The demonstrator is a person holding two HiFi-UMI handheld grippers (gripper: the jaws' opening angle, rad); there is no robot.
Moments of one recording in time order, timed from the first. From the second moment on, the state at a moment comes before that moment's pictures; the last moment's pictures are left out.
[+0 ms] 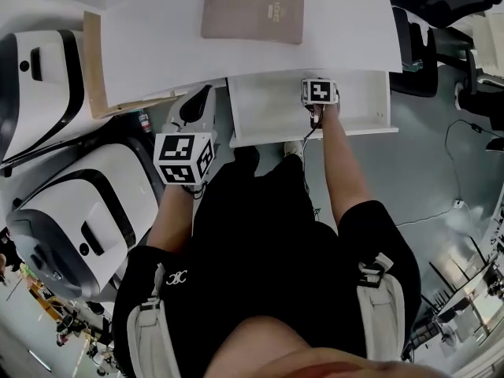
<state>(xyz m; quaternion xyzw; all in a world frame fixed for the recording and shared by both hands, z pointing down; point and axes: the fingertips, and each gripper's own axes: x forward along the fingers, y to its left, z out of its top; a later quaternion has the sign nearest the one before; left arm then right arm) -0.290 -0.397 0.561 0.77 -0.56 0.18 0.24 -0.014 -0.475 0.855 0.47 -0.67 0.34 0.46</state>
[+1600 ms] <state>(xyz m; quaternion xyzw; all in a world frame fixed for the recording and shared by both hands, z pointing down) -0.138 -0.385 0.441 0.84 -0.52 0.10 0.12 0.057 -0.423 0.423 0.58 -0.81 0.05 0.04</state>
